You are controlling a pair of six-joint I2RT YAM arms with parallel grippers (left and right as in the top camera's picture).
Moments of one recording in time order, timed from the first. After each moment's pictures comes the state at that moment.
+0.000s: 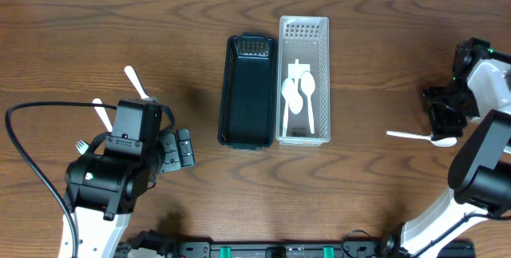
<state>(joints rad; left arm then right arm) -0.22 0.97 1.09 -1.26 -0.11 -0.38 -0.36 1.96 1.40 -1.09 0.08 1.21</state>
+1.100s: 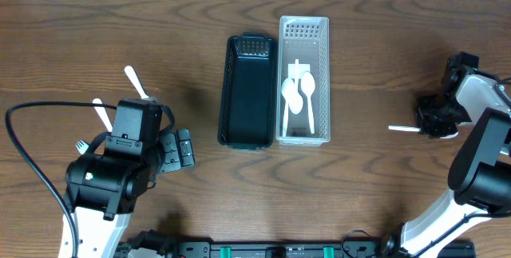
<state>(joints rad) -0.22 0.97 1.09 -1.26 -0.11 -0.38 -0.36 1.96 1.22 -0.86 0.05 1.08</state>
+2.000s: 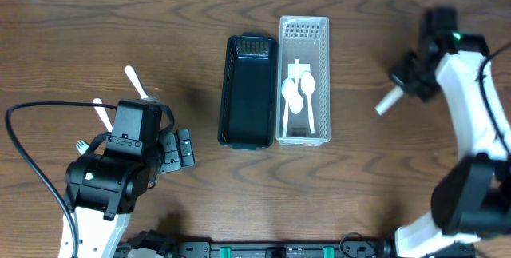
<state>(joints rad) -0.22 0.97 1.09 -1.26 -0.11 -0.38 0.00 1.72 1.56 -1.10 0.04 0.70</state>
